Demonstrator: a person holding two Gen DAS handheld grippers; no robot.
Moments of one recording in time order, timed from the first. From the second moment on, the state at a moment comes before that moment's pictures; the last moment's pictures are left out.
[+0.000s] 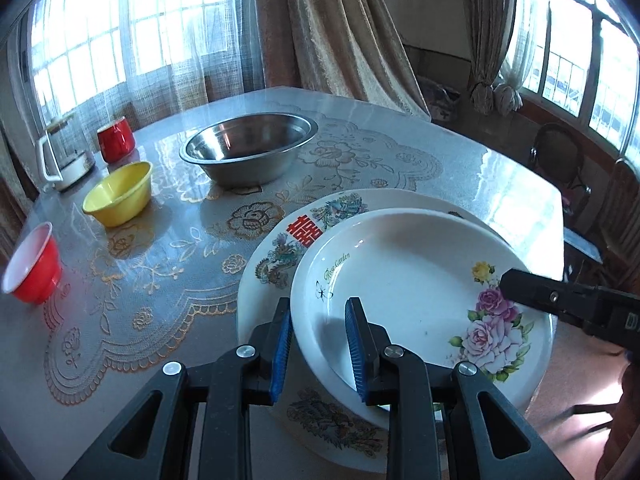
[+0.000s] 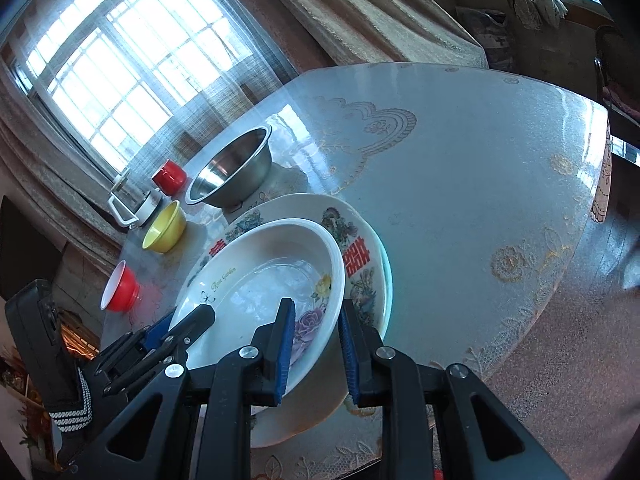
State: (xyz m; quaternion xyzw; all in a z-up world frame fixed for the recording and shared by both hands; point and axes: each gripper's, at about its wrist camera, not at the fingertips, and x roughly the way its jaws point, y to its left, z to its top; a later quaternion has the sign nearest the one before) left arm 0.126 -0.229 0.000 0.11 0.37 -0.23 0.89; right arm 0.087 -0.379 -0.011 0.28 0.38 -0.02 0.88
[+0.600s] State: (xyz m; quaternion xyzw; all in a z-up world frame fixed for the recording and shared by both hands) left arm 0.127 -0.239 0.003 0.16 0.34 -0.22 0.90; right arm 0.099 -0.364 -0.002 0.19 0.39 -0.05 0.90
